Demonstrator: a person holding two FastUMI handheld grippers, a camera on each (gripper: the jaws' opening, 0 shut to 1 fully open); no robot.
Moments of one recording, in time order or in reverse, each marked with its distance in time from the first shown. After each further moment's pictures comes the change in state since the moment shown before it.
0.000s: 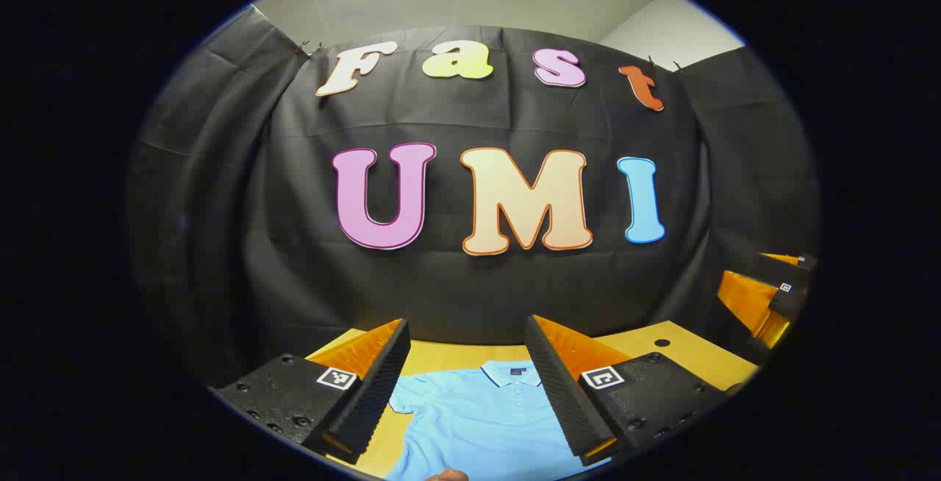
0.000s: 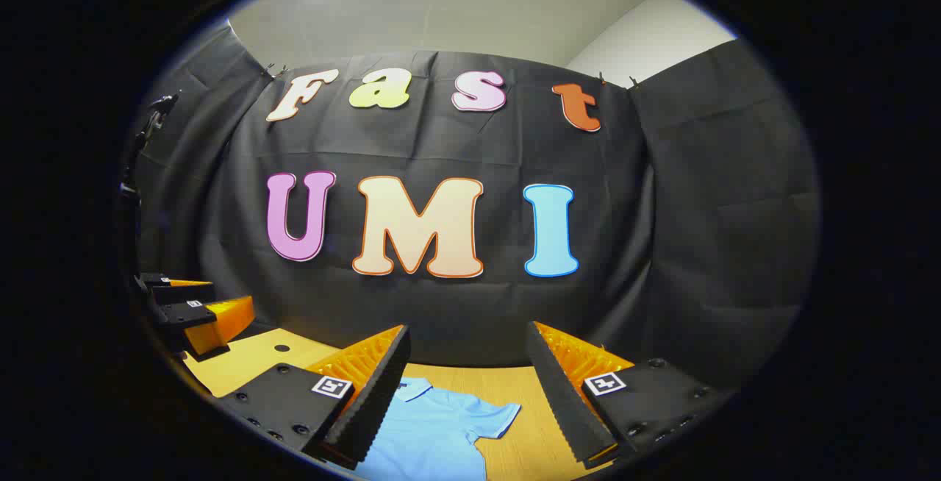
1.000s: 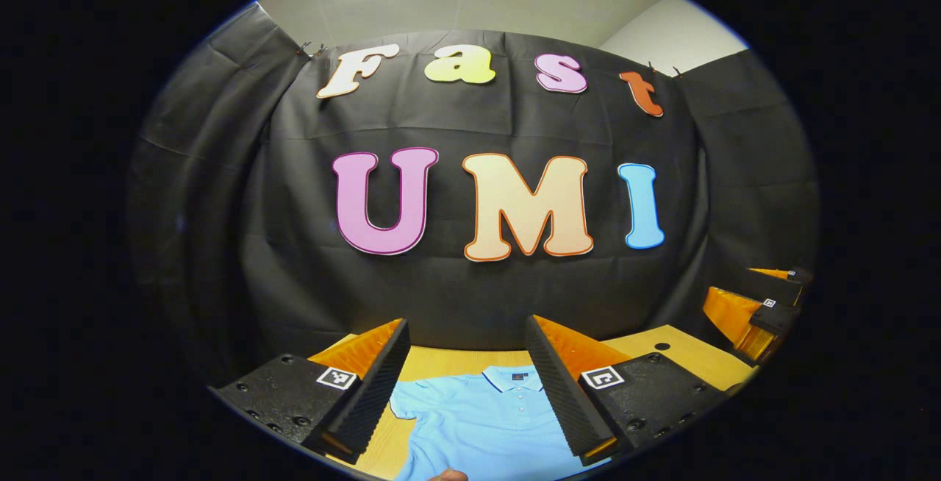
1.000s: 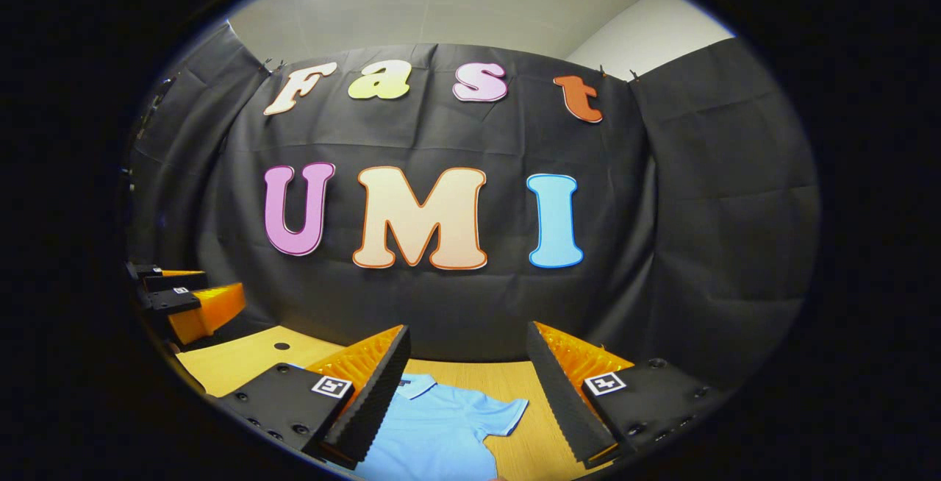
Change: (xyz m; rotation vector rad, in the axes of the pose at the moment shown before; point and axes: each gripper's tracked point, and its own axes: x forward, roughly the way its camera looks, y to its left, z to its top) left arm 0.006 0.012 0.004 -0.001 -0.028 -0.011; right arm 0.016 0.012 -0.013 -0.003 0.020 -0.004
